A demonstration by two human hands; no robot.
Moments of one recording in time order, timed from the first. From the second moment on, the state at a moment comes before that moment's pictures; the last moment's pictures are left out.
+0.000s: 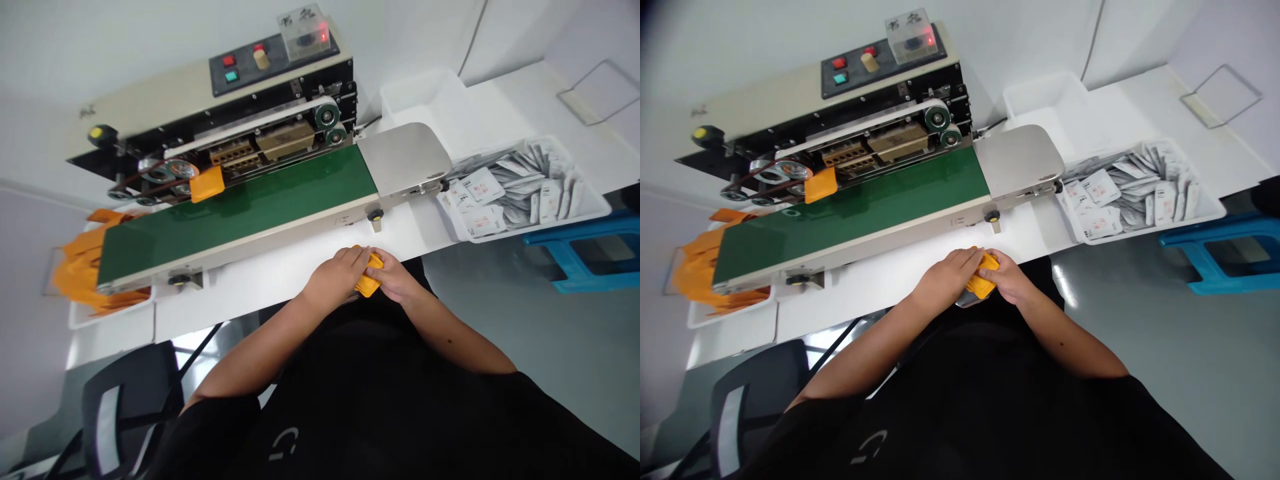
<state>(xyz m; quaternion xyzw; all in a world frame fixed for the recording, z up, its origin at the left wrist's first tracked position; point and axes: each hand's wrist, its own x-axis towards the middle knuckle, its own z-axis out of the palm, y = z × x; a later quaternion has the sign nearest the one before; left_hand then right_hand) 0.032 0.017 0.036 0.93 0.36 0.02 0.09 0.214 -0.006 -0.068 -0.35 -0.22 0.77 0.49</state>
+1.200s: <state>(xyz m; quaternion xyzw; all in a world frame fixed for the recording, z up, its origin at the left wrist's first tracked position) 0.032 0.212 0.089 0.88 0.36 0.29 -0.10 0.275 0.069 -0.096 -0.22 -0.28 0.87 0.33</state>
